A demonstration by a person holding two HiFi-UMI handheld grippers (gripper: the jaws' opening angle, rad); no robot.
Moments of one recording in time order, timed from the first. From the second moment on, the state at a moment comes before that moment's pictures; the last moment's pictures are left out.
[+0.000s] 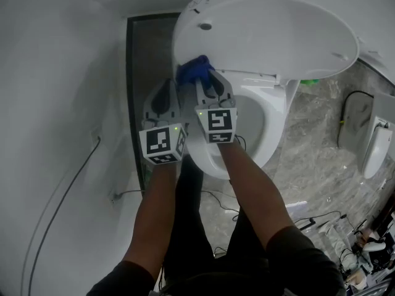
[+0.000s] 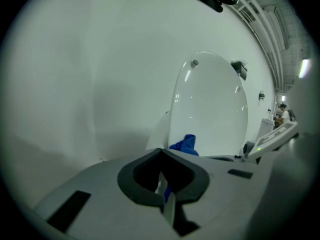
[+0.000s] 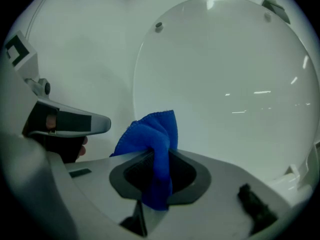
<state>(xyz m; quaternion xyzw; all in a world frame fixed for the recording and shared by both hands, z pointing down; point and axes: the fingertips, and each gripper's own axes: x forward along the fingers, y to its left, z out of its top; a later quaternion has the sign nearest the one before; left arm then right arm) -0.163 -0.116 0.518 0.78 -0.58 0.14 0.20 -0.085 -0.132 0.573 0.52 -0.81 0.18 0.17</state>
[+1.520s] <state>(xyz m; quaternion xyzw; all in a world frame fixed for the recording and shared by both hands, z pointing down) 0.027 -0.097 0.523 0.84 -0.48 0.19 0.19 0.168 -0.096 0.574 0.65 -0.68 0.22 0.24</state>
